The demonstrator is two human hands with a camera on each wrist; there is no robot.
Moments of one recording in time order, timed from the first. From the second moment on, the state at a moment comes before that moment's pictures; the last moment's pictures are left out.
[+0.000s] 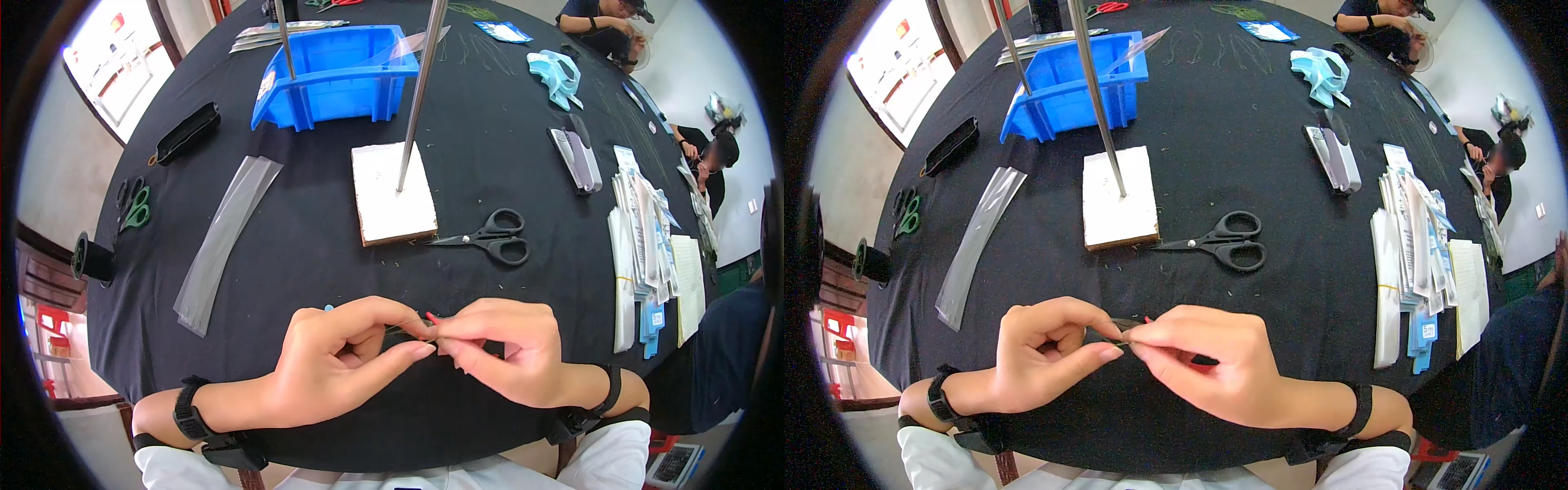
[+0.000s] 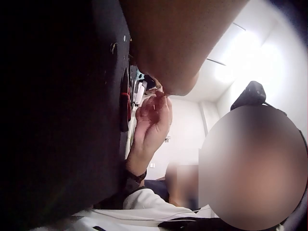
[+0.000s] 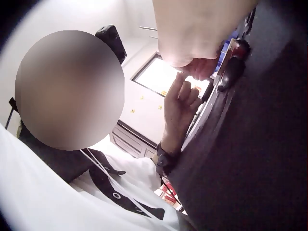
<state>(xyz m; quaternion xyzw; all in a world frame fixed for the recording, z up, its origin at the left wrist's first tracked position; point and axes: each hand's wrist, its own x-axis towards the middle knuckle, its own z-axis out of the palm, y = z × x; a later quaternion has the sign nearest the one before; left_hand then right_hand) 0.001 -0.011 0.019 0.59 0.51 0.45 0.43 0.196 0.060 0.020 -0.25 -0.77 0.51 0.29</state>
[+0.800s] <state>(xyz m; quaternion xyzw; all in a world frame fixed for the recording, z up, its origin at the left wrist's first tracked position) 0.001 -0.011 0.017 0.63 0.50 0.43 0.42 0.201 0.063 0.024 -0.25 -0.59 0.75 0.16</state>
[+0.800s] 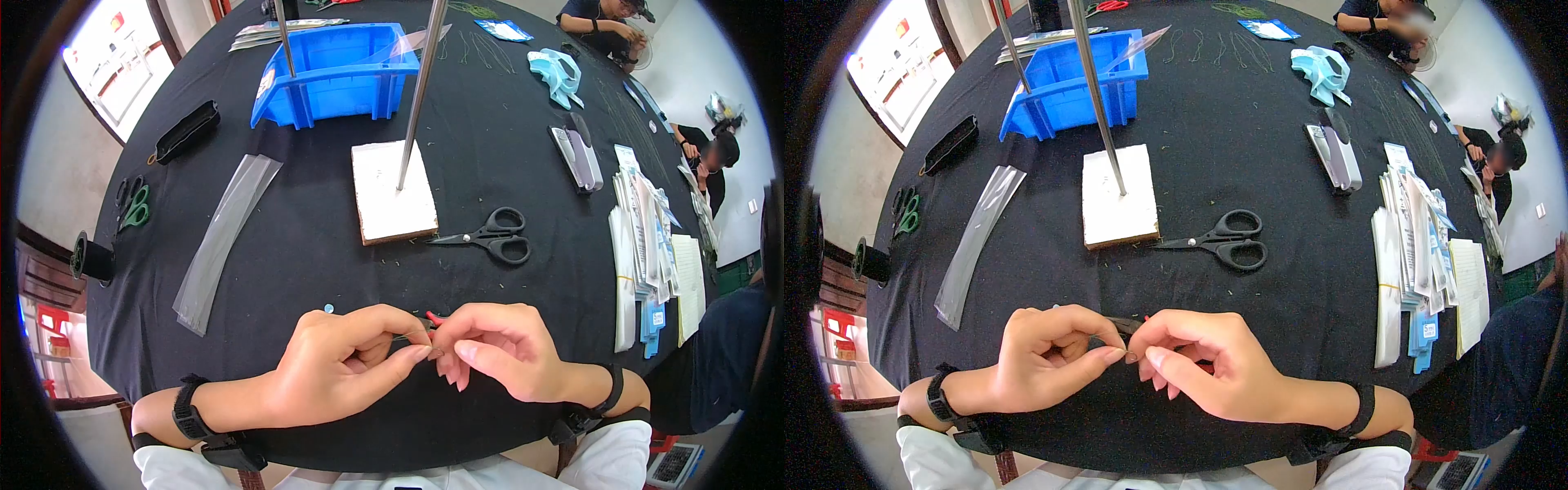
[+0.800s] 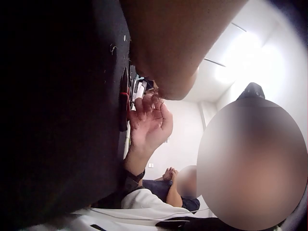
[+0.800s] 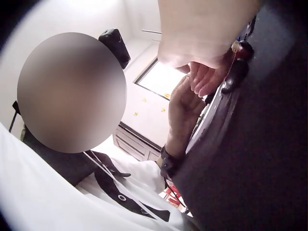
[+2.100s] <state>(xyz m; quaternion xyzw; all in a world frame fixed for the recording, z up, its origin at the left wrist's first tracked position) -0.016 0.004 0.021 0.45 0.55 0.47 0.53 0.235 0.127 0.058 -0.41 -0.78 0.48 0.04</state>
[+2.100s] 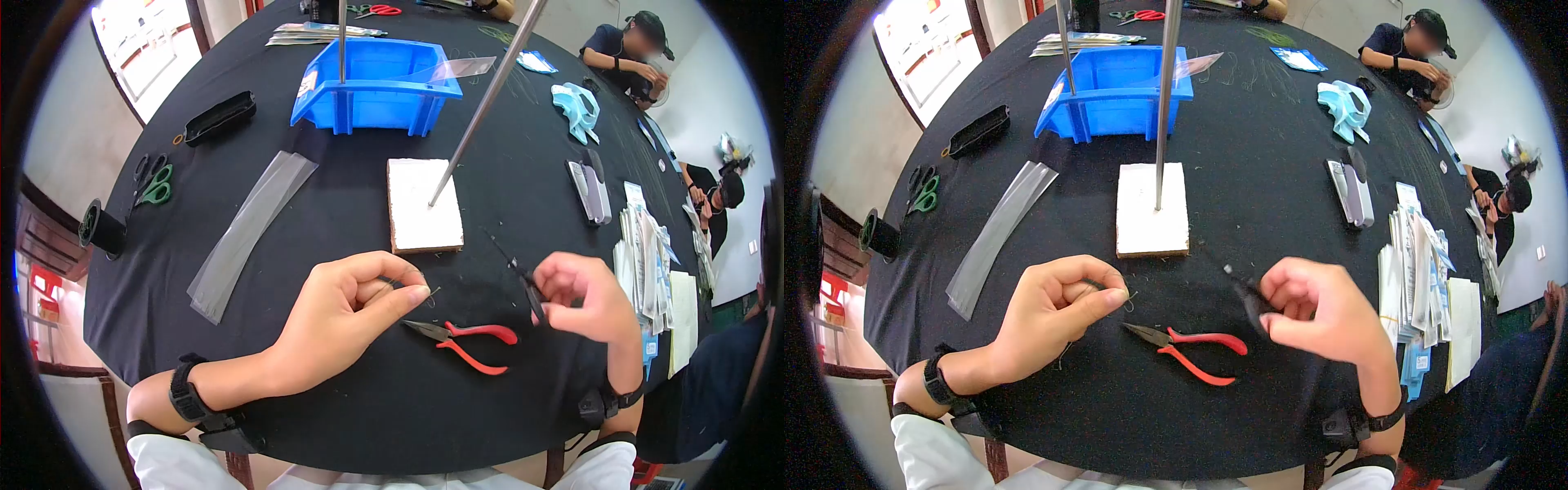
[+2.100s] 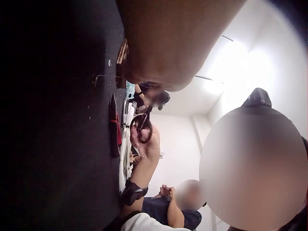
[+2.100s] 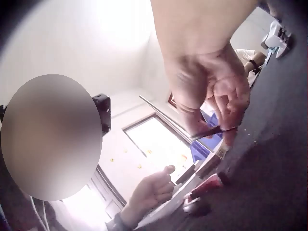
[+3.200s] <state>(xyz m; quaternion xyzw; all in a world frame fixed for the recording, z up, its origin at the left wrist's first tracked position) -0.017 -0.002 0.039 0.39 0.52 0.52 0.55 0.211 0.083 0.022 -0.25 -0.71 0.66 0.04</state>
